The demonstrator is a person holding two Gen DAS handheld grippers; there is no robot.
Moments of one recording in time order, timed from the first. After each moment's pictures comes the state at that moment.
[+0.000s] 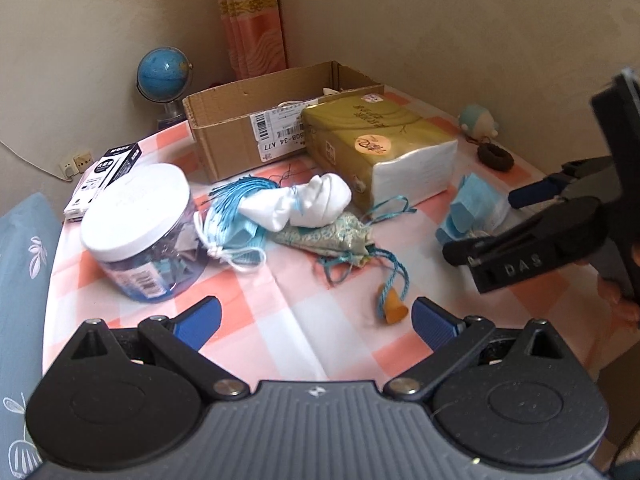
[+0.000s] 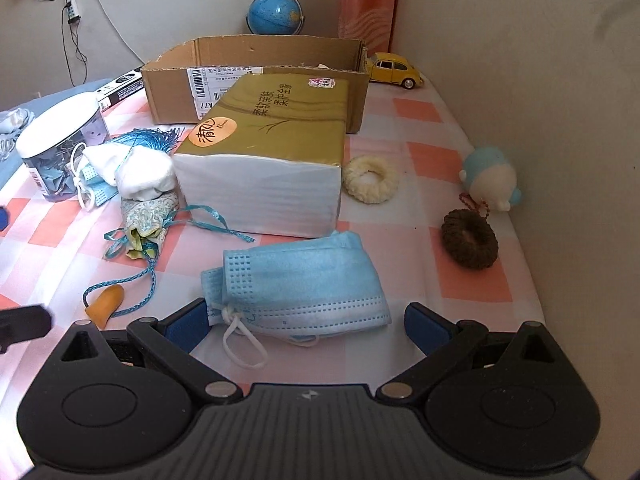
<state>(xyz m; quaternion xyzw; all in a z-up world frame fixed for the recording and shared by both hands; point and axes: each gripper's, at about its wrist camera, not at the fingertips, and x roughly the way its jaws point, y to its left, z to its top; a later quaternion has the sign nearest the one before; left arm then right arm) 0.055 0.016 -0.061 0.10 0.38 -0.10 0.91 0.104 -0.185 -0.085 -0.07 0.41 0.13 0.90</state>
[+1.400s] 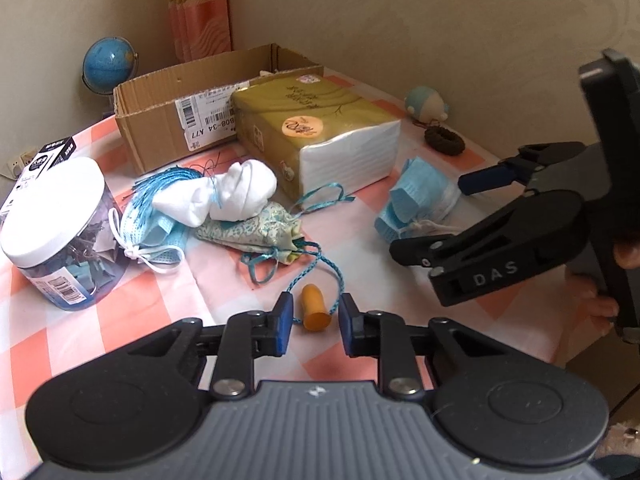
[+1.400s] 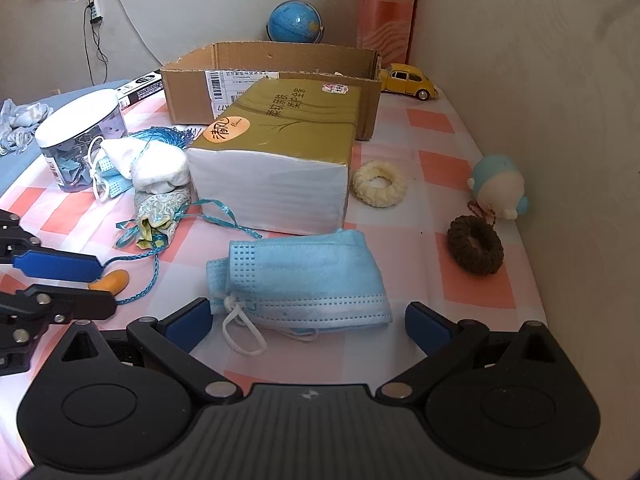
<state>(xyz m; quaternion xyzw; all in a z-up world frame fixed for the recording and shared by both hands) 0.063 -0.007 -0.078 0.09 0.40 -0.18 0.89 0.098 -0.189 -0.086 -0.08 0.39 0.16 0.90</state>
